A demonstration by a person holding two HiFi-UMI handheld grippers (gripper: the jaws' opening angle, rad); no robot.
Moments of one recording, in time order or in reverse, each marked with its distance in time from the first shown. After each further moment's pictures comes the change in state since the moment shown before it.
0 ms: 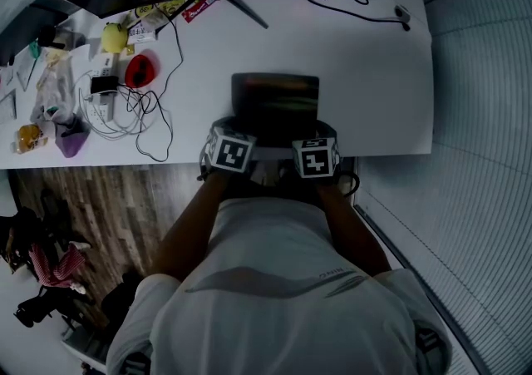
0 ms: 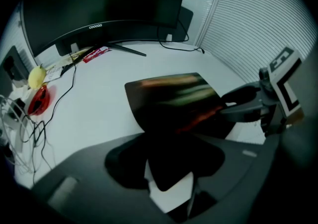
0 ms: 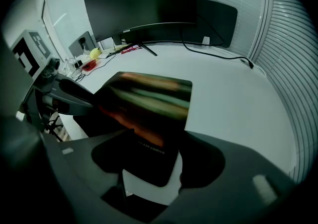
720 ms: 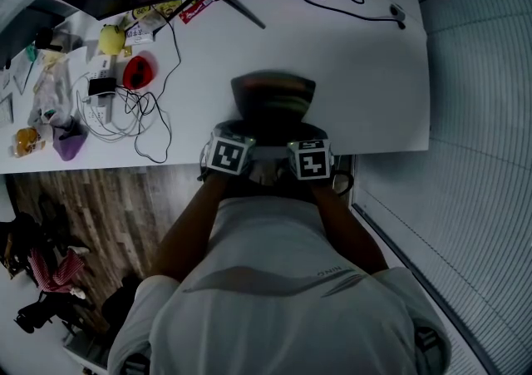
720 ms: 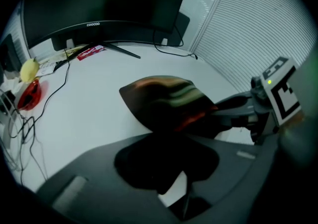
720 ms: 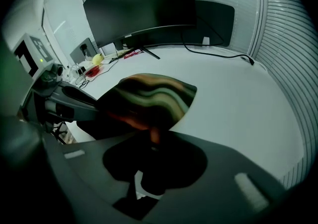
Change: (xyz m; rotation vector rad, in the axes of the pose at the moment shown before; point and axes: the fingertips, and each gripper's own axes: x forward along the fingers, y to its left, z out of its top) left arm -0.007 -0.015 0.001 -0.016 -0.026 -0.097; right arm -0.002 0.019 0.002 0.042 -0.036 0.043
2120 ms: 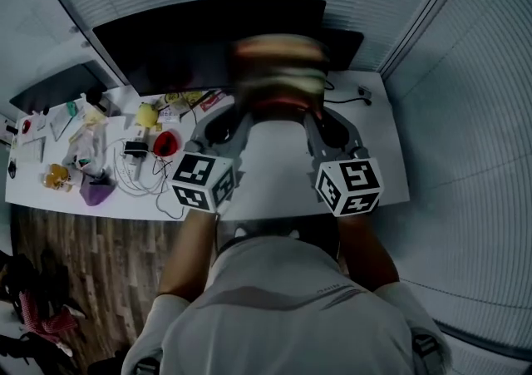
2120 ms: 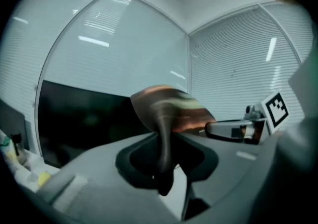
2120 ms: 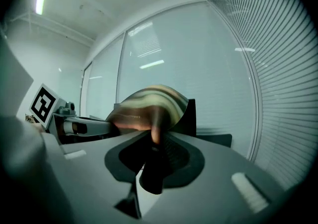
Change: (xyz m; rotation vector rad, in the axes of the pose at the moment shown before) left arm -0.321 -0.083 0.239 0.228 -0.996 0.025; right arm -0.332 0.033 0.247 -0.224 -0.975 0.069
